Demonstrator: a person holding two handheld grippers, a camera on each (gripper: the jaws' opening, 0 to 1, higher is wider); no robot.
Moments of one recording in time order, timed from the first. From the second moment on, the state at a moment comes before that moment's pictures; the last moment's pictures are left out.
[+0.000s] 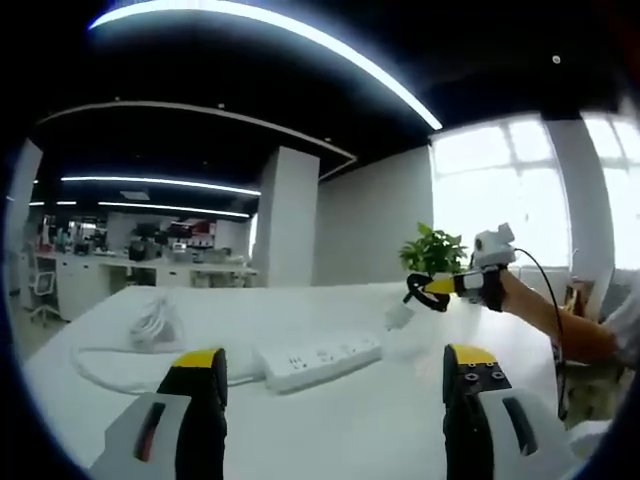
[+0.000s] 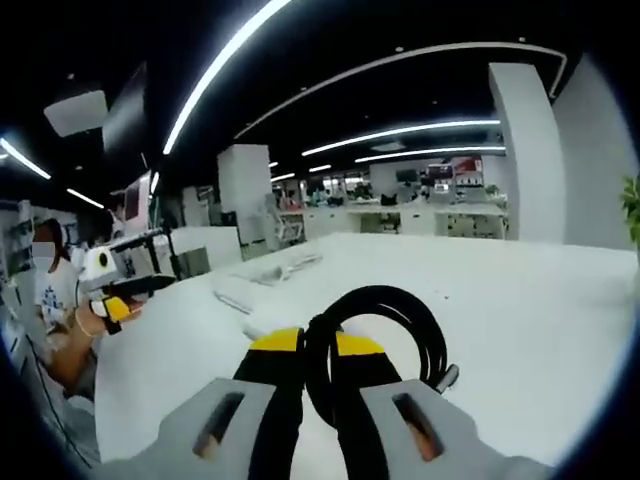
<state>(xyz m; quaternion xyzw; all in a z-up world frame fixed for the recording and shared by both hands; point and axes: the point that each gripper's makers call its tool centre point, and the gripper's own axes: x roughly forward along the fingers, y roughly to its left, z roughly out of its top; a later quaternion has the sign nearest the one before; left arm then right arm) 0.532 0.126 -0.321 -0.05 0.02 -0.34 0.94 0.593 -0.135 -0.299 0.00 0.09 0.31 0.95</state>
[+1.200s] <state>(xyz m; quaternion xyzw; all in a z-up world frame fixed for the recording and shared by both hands) 0.594 0.085 -0.252 0.00 -0.07 -0.32 0.94 0.599 -0.090 -0.257 -0.01 0.01 0.31 0.95</state>
